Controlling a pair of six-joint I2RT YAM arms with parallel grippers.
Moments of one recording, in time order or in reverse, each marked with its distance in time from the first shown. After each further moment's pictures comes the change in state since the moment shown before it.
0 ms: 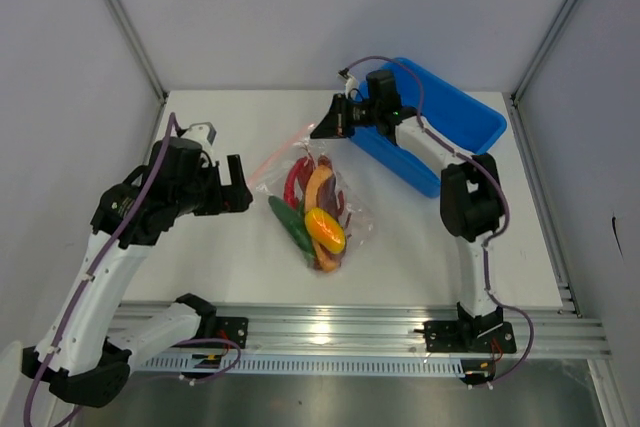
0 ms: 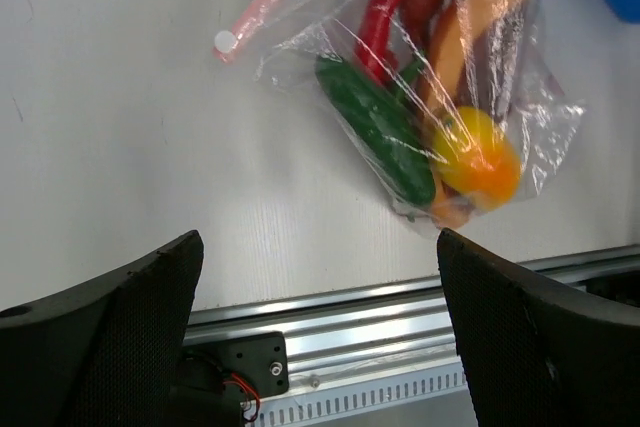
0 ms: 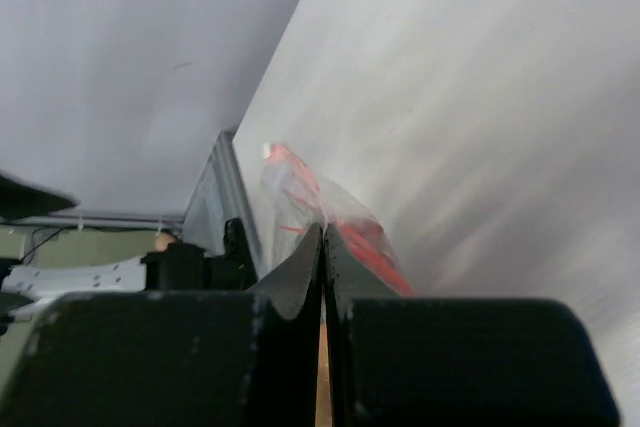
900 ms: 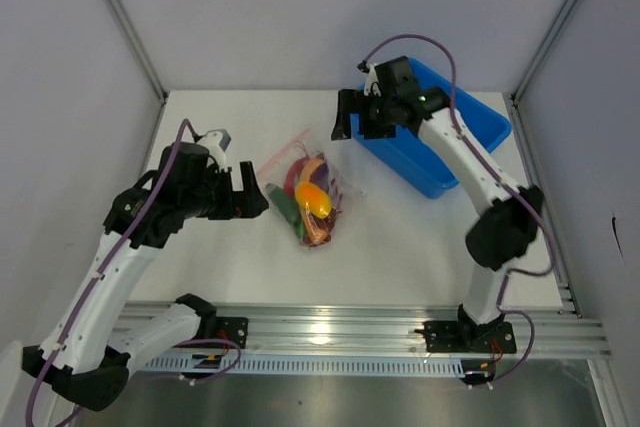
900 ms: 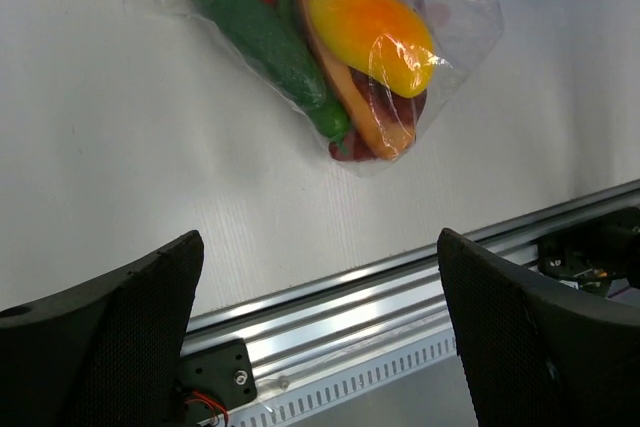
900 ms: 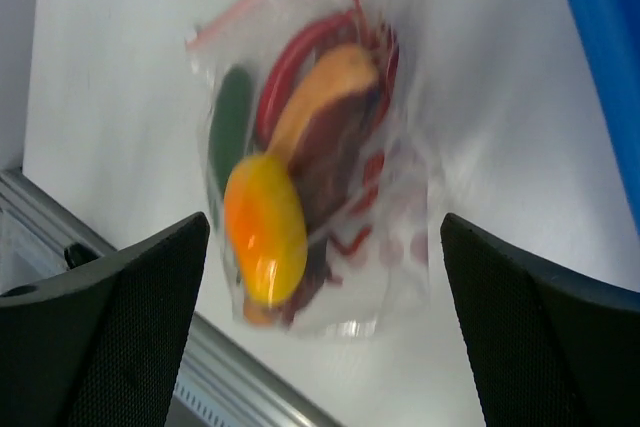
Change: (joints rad) left arm 0.000 -0.038 -0.101 0.101 0.161 -0.002; right arm 0.050 -0.103 0.278 -0.707 0.608 -0.255
